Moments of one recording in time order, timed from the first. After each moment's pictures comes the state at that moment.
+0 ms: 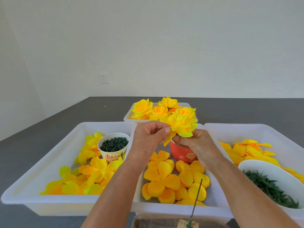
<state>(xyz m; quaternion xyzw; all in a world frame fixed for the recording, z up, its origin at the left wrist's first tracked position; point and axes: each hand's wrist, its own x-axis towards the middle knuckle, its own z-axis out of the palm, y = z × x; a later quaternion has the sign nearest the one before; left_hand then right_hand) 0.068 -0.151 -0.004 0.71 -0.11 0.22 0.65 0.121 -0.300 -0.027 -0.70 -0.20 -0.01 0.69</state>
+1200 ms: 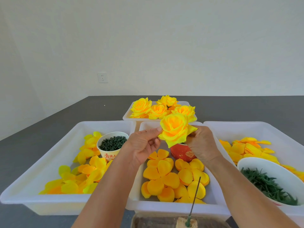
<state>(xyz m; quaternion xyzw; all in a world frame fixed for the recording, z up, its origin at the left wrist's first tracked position) 0.070 -0.144 0.001 0.48 0.11 0.00 0.87 0.127 -0.303 -0.028 -0.79 -0.25 -0.21 0.52</state>
